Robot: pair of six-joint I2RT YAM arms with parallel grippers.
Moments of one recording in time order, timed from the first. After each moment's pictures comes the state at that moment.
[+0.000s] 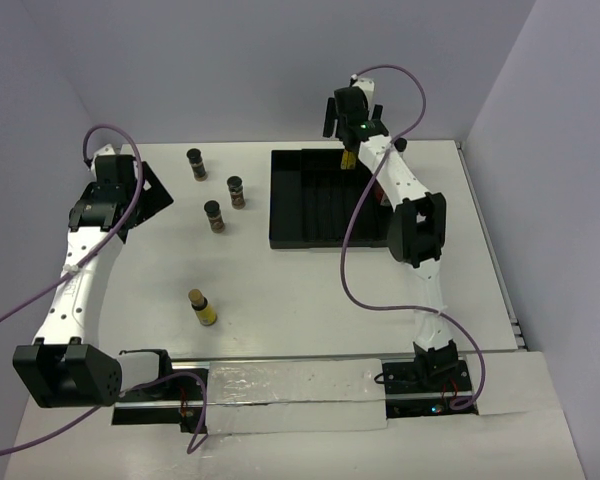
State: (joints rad) left arm -0.03 1.24 1.26 -0.77 -0.26 -0.52; right arm 0.32 2.36 2.33 -0.51 0.43 0.30
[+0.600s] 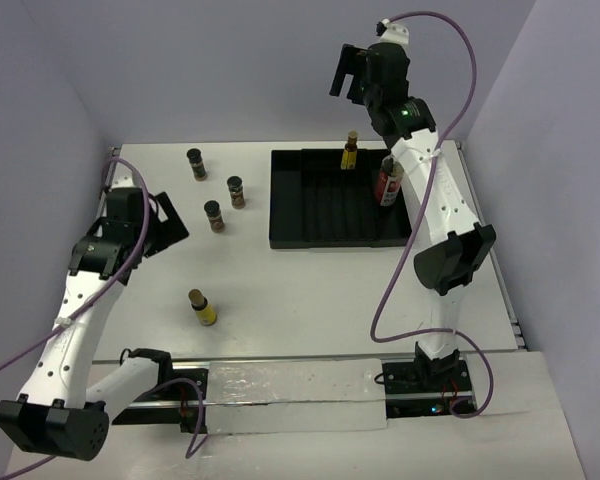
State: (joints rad) left arm -0.18 0.99 1.10 -0.87 -0.23 -0.54; right arm 0.35 1.97 2.31 -0.55 0.29 0.31
